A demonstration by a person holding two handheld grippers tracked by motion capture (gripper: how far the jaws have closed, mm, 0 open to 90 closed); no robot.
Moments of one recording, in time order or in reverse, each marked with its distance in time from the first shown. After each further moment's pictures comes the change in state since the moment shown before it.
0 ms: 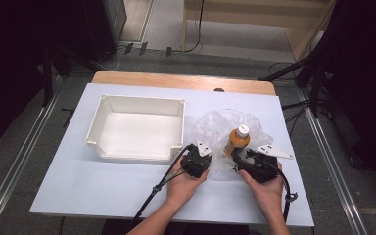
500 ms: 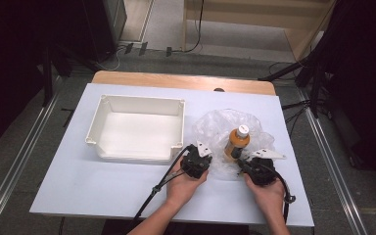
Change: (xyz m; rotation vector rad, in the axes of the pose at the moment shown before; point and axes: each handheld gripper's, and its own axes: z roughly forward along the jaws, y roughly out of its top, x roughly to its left) left arm -0.001 -0.001 -0.001 0.001 -0.007 0.003; right arm -0.005 -0.016 0.016 0.158 -0.019 -0.049
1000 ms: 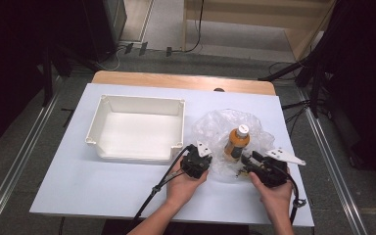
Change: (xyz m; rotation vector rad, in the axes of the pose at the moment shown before) left arm 0.000 0.000 0.000 -0.003 -0.005 -0.001; right arm -0.008 0.009 -0.050 -0.277 -0.004 0.076
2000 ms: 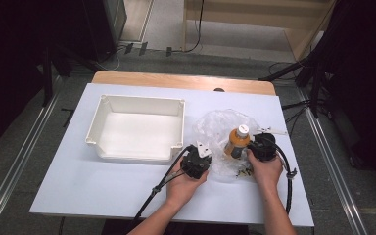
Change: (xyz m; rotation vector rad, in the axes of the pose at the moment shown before) left arm 0.000 0.000 -0.001 0.002 0.004 0.007; right arm -0.037 0.012 0.094 0.193 -0.102 0.101
